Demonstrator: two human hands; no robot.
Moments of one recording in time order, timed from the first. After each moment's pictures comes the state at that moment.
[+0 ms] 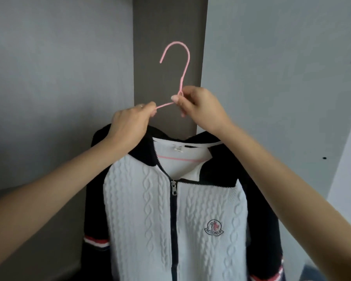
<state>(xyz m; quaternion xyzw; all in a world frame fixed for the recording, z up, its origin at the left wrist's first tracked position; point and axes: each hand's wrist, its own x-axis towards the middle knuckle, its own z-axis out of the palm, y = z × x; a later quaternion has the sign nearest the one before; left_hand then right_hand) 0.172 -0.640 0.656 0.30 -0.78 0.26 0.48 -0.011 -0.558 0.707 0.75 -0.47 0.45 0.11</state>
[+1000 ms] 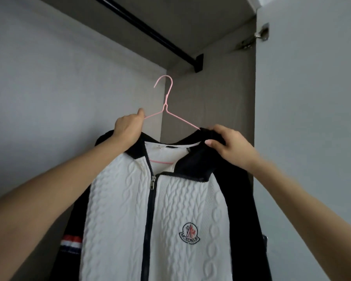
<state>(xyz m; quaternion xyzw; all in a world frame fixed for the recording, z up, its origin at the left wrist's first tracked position) 0.289 -0.854 0.836 0.46 -0.70 0.31 0.45 0.033 -0.694 0.808 0.74 -0.49 0.39 0.25</state>
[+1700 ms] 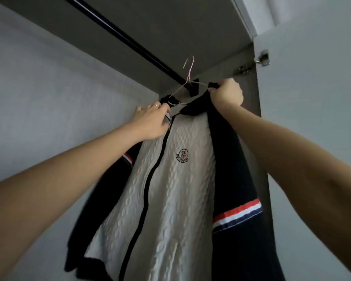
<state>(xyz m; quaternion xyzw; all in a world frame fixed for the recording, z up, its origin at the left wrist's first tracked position) 0.244 -0.864 0.934 0.33 -0.77 0.33 0.44 0.058 -0.781 0.999 0.44 -0.56 0.60 0.35</state>
